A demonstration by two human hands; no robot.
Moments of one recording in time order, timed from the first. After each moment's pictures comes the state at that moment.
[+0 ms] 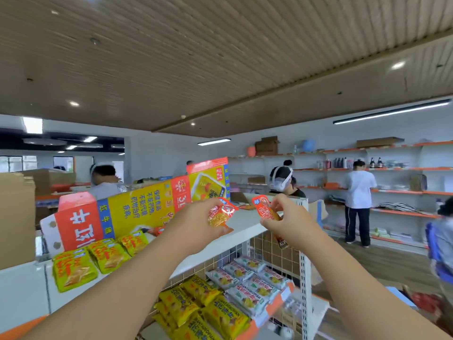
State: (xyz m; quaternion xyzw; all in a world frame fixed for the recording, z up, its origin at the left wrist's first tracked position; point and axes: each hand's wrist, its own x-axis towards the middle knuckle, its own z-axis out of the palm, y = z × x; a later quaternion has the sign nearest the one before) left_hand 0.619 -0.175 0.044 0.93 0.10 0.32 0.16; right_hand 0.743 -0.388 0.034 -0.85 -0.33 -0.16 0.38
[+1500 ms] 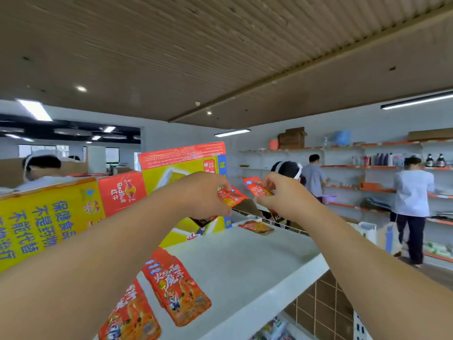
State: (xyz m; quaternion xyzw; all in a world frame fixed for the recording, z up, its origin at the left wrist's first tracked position) left_hand 0.989 -0.052 0.102 0.97 0.13 0.20 0.02; right_hand 1.143 -0.215 0.072 -0.85 -0.39 -0.18 0.30
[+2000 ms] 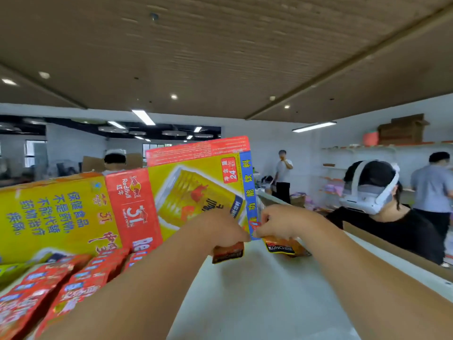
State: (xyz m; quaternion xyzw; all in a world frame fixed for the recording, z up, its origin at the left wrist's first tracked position) left_hand 1.107 -0.057 0.049 0.90 0.43 0.09 0.07; right_hand 1.272 -0.116 0.054 -0.82 -0.57 0.02 0.09
